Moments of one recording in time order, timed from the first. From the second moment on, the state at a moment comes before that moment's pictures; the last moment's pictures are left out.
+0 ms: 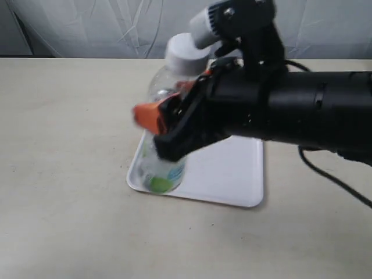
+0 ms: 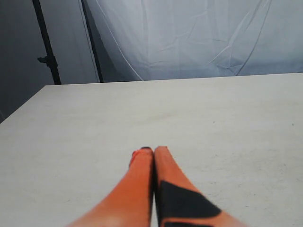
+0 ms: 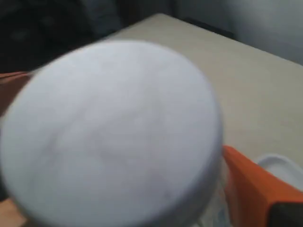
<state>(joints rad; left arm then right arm) 0.05 0.00 0.00 0.09 0.23 -0.04 0.94 1.24 -0.75 1.73 0.21 -1.68</state>
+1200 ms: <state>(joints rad) 0.05 0.00 0.00 0.09 0.23 -0.04 0.95 1.24 -0.79 1.70 0.07 -1.68</state>
